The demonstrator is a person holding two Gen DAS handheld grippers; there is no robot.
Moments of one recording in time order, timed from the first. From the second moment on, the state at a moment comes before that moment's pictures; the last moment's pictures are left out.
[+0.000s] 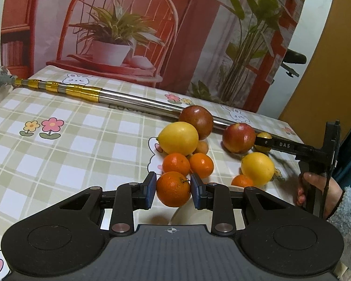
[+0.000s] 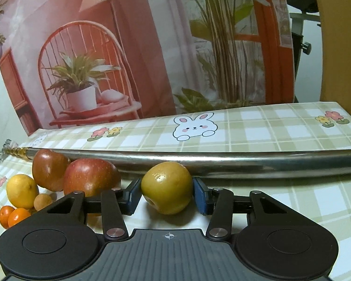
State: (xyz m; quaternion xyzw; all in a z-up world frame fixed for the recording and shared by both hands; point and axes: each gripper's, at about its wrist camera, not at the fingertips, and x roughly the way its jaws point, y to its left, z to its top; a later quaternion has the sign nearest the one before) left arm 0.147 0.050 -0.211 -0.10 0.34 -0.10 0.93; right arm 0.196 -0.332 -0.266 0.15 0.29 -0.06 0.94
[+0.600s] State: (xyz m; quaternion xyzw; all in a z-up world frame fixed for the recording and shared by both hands) left arm 0.138 0.026 -0.220 -0.06 0.36 -0.15 0.92; right arm 0.190 -0.338 -0.265 0.17 0.28 -0.07 0.94
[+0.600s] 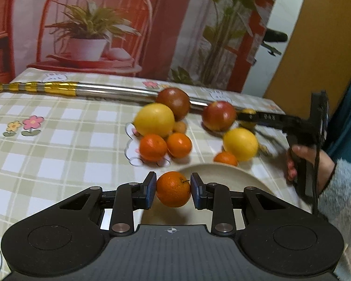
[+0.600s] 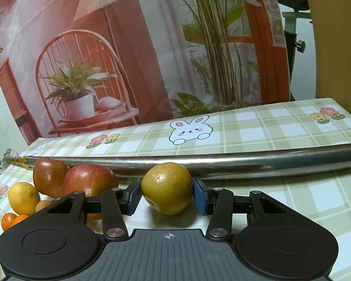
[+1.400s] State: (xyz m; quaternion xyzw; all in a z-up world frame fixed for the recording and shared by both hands) left arm 0.135 0.017 -0.233 -0.02 0.39 -0.15 0.91; right arm 0.176 -0.331 -0.258 0.16 0.27 -0.08 0.95
